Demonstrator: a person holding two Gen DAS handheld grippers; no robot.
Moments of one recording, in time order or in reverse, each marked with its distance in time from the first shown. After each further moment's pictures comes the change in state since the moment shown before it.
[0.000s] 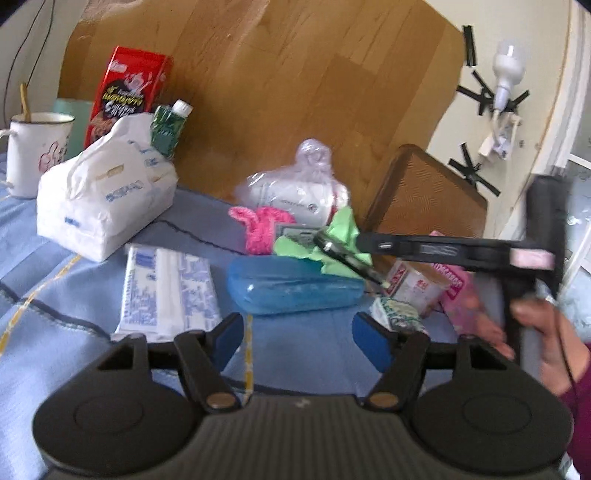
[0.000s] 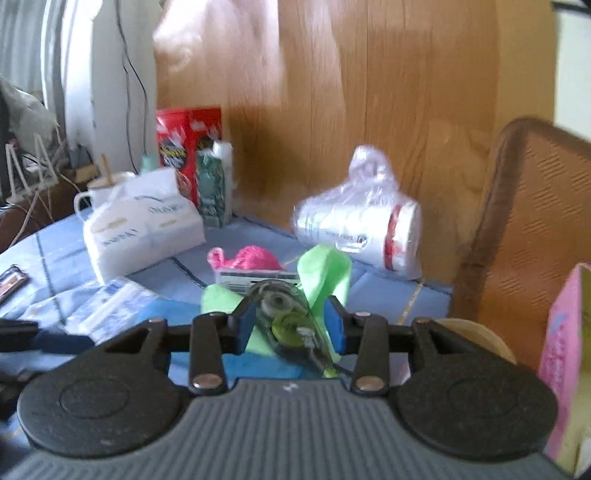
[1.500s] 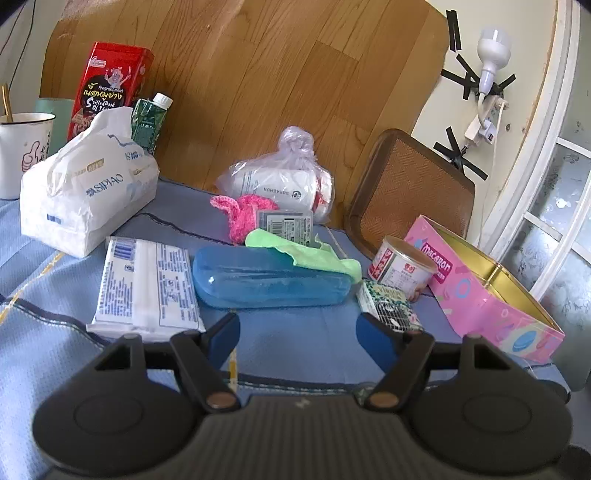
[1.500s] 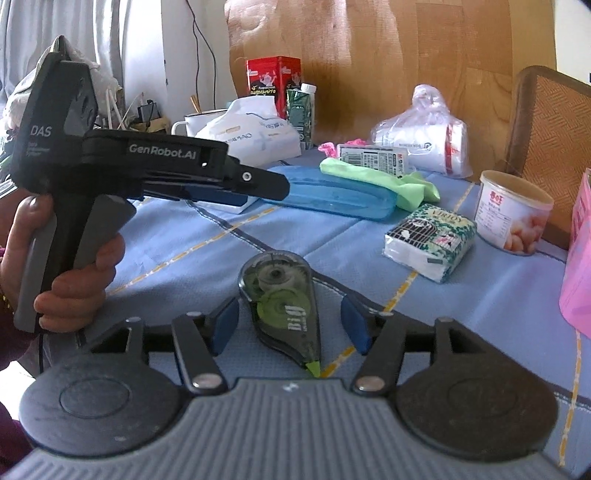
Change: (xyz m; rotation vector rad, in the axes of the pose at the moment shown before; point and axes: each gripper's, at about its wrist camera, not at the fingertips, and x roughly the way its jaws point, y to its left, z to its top) left arm 0.010 -0.011 -0.001 0.024 0.047 -0.030; right arm -0.092 0.082 -0.125 -0.015 0.039 0.106
